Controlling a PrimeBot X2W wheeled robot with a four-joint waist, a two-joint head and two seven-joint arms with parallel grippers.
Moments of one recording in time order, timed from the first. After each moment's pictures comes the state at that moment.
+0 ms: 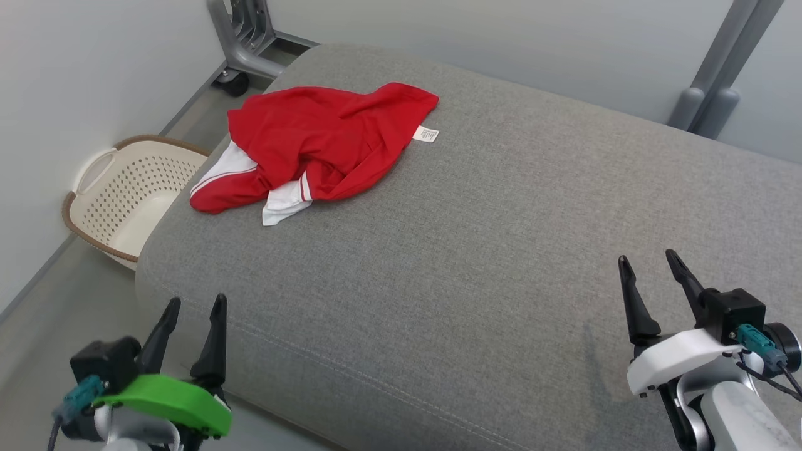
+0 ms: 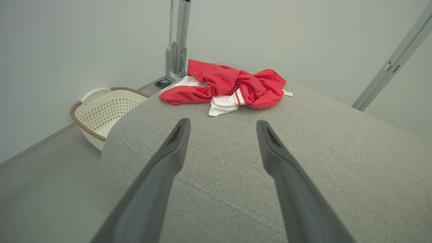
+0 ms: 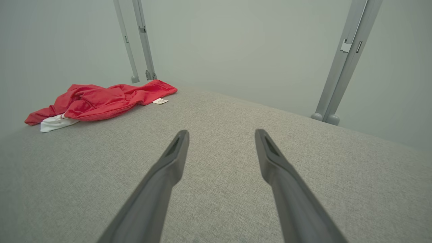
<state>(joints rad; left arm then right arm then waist) 0.00 0.13 -0.13 0.20 -0.49 -0.08 -0.19 -0.02 -0.19 0.20 0.23 0.22 -0.05 -0.25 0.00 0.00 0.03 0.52</state>
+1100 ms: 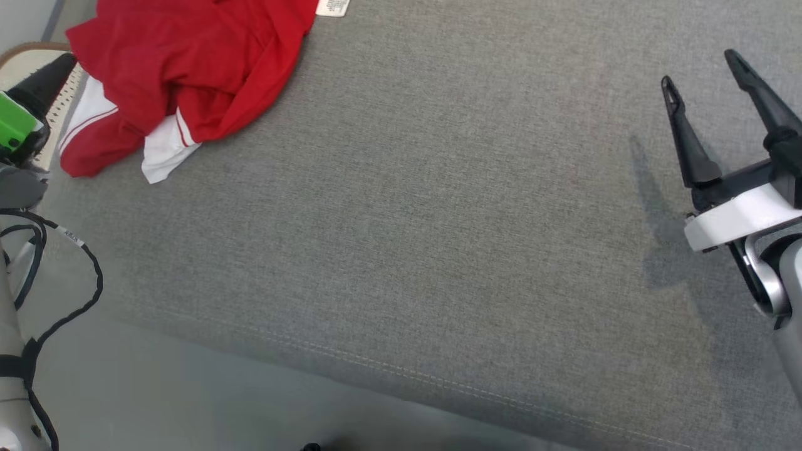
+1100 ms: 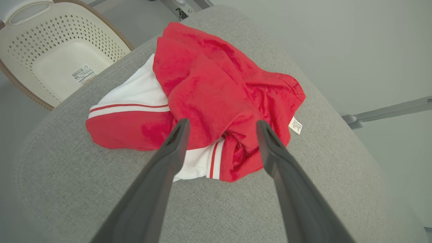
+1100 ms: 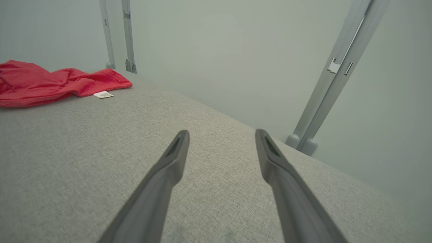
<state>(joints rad) -0.80 0.25 0.10 0.49 -0.90 0.09 0.63 -0.32 -0.40 0.21 -0.03 0.08 0.02 -0.13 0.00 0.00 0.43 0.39</state>
